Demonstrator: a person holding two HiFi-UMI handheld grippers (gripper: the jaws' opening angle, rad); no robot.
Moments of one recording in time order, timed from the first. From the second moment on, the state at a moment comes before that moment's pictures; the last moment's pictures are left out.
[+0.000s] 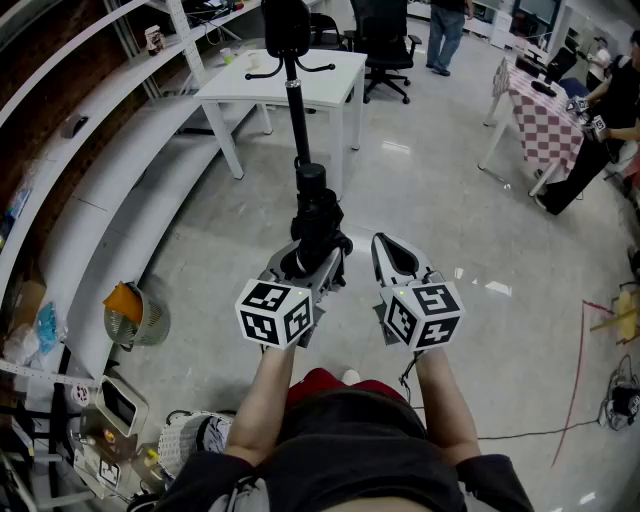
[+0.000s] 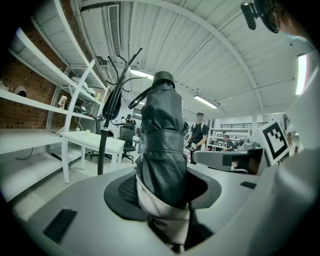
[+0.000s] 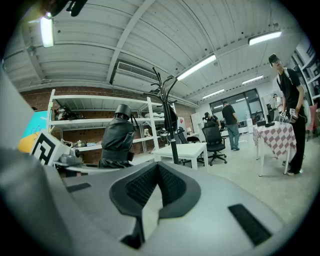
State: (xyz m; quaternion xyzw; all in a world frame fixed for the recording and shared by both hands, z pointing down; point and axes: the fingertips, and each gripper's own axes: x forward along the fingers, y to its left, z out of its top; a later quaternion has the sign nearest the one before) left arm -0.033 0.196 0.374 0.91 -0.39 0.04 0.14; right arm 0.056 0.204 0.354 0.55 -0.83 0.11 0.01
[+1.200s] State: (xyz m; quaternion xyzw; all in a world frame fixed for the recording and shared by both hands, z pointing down) left arm -0.011 0.168 0.364 0.91 -0.39 0.03 0.14; right arm 0.088 0.177 0.373 0.54 -0.83 0.14 0.02
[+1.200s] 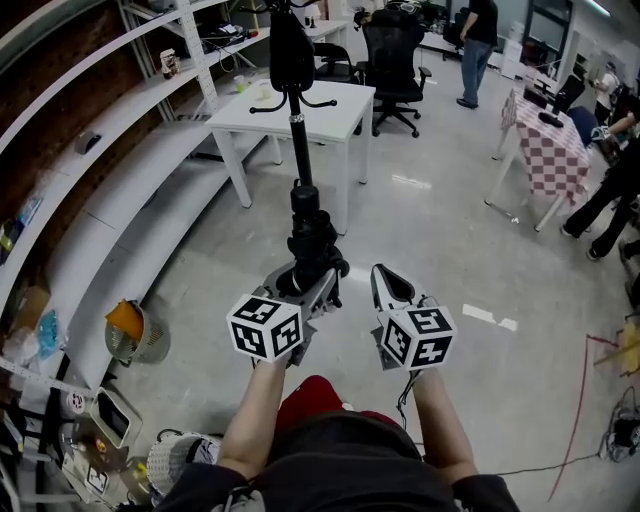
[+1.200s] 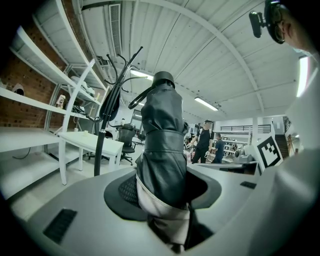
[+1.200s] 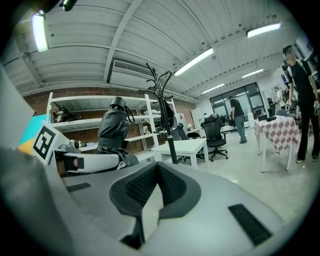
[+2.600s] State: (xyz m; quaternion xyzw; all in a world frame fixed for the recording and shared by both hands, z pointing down) left arm -0.024 -0.055 0.386 0.92 -0.36 0.03 0.17; right arm 0.088 -0.032 0.401 0.58 -0.79 0.17 0.03
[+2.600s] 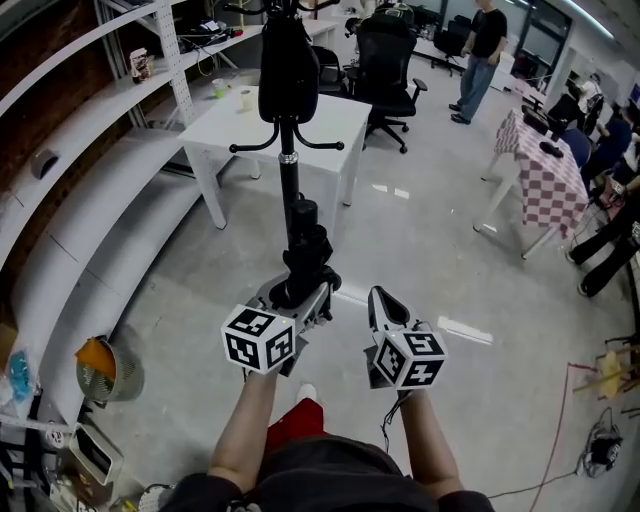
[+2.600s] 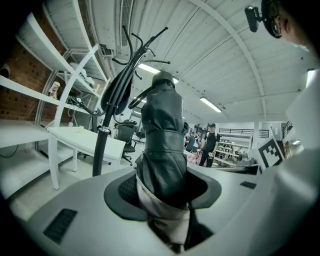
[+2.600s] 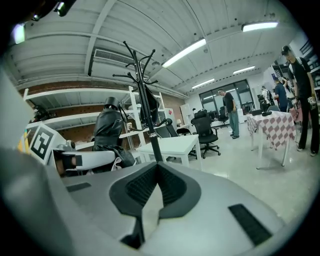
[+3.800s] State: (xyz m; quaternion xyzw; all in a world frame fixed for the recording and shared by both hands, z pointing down) left arm -0.037 -0.173 0.399 0.93 -0.33 0.06 0.17; right arm 0.062 -0.156 0.393 0.60 -0.78 0.17 0.02
